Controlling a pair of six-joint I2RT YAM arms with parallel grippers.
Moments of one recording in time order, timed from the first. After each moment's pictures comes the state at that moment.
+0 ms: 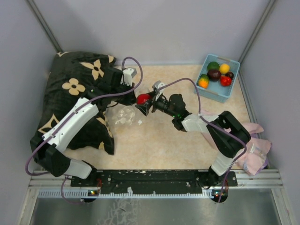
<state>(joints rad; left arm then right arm) -0.56 1.43 1.40 -0.67 0.15 -0.20 0.68 1.68 0.82 0.94 -0.36 0.13</state>
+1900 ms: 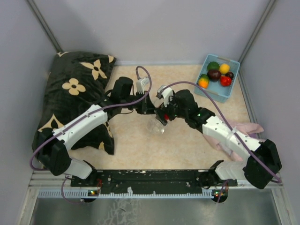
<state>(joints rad) -0.67 1.45 1.18 -0.24 0.58 -0.51 0.68 1.24 0.93 -0.21 -0.17 -0.18</state>
